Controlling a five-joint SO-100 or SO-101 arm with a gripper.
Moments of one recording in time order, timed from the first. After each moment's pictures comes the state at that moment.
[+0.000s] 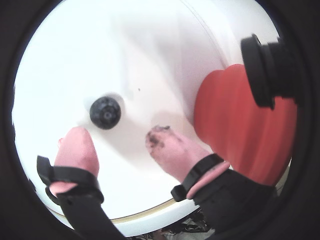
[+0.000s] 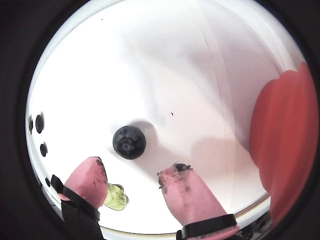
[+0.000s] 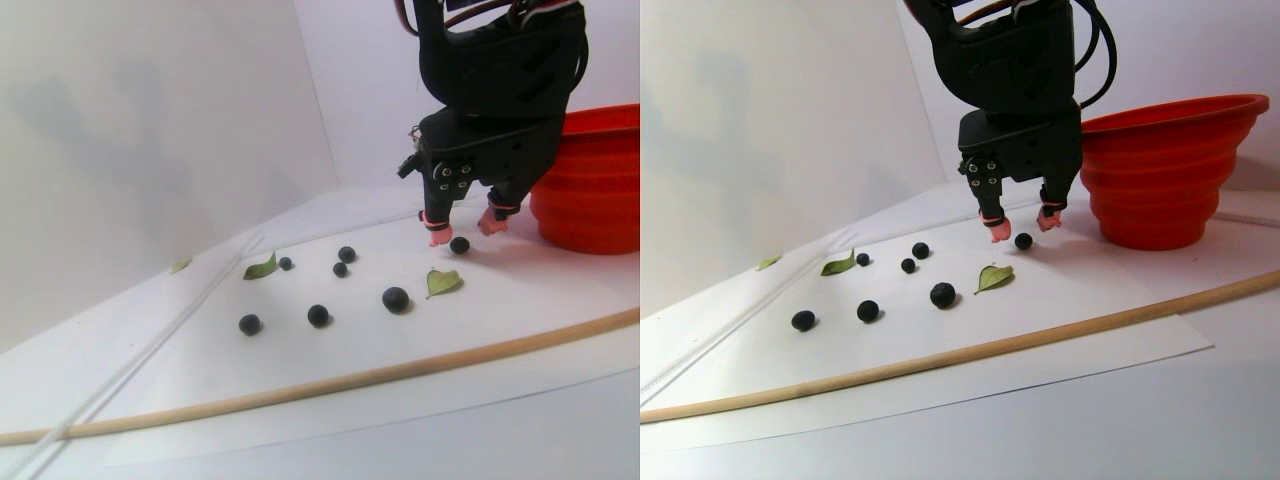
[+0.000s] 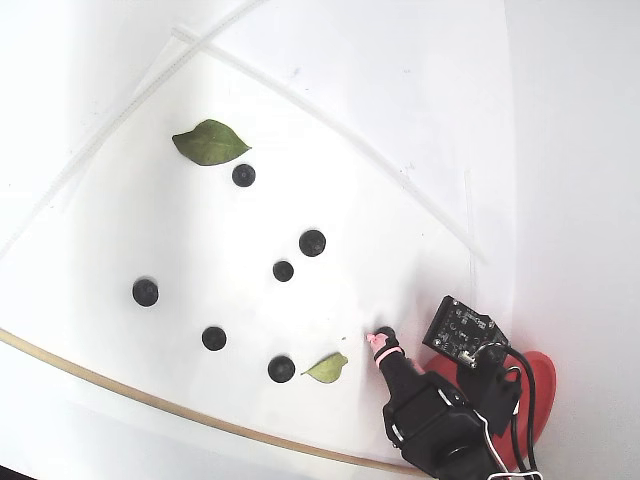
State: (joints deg) arm 29.2 81.4 131.3 -27.1 -107.8
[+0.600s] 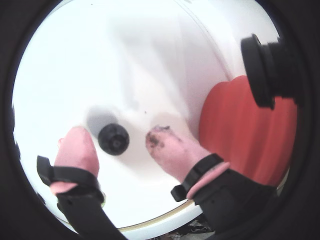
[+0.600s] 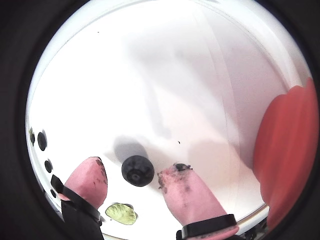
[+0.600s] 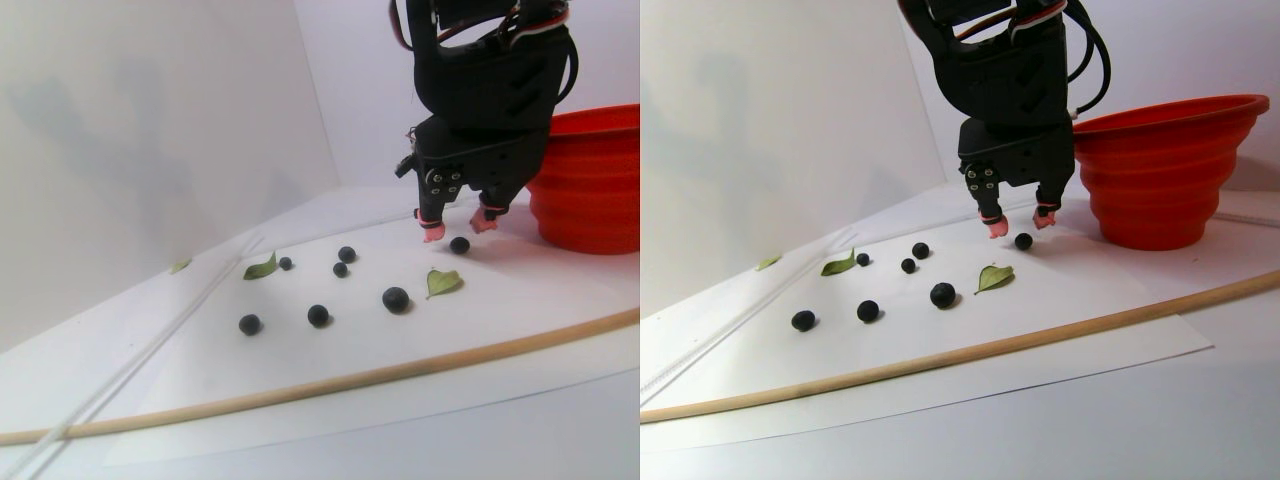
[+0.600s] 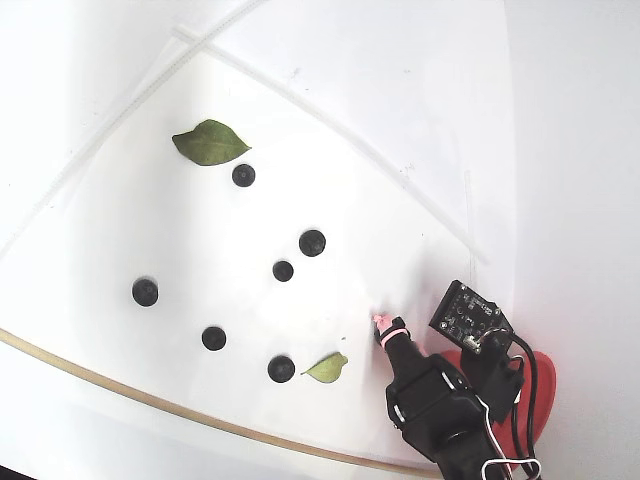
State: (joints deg) arm 28.0 77.7 127.6 -29.5 -105.1
